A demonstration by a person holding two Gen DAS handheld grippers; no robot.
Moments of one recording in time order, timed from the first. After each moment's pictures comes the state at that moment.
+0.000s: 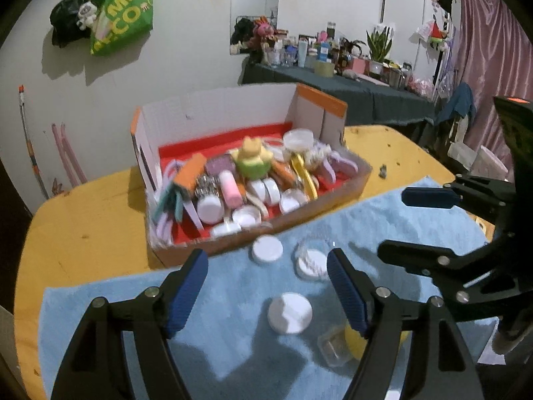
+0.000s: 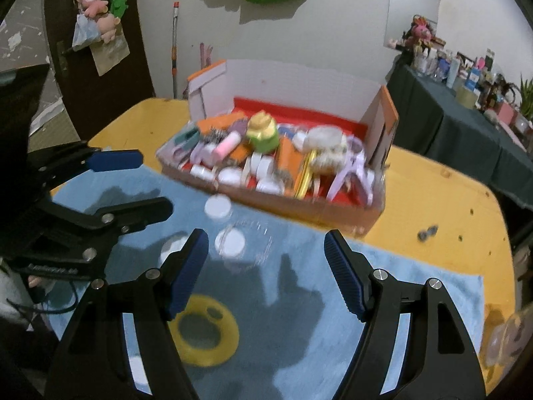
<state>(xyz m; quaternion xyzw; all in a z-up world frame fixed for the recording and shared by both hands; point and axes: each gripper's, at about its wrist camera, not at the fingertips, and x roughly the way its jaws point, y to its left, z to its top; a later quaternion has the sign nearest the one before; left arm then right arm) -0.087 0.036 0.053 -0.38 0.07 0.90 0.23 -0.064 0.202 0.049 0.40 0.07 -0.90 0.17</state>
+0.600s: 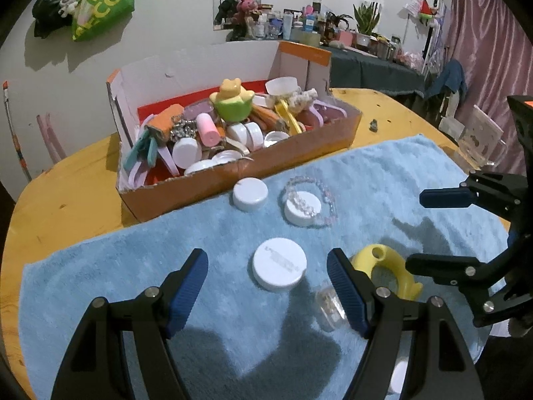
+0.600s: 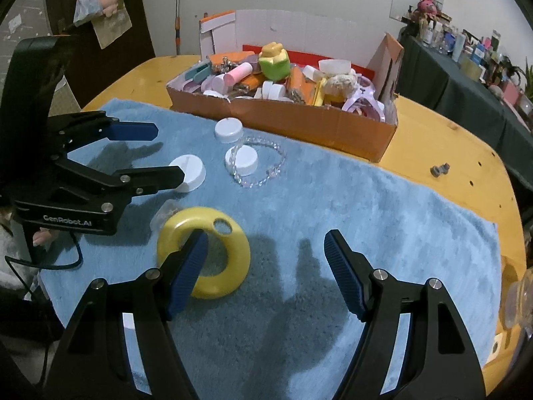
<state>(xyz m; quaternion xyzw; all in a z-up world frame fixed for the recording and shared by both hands) -0.070 0.036 0.012 -0.41 0.10 0.87 0.25 -0.022 0.210 0.012 0.45 0.07 -0.87 0.17</state>
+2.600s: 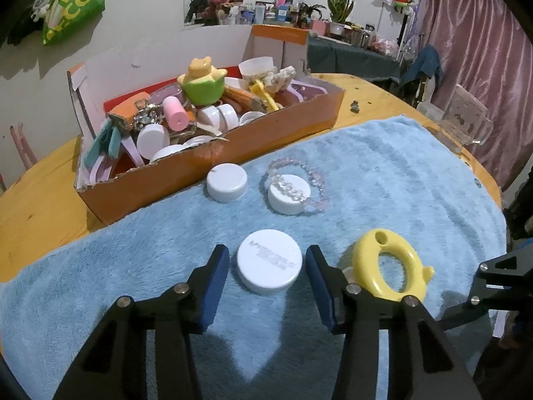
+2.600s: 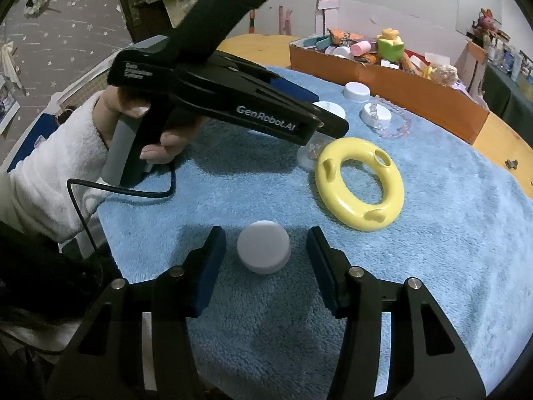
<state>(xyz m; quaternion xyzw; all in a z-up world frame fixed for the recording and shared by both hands) -0.081 0.044 -0.013 -0.41 0.11 0.85 0.31 0.053 0.147 -0.013 0.44 0.09 -0.84 0.30</state>
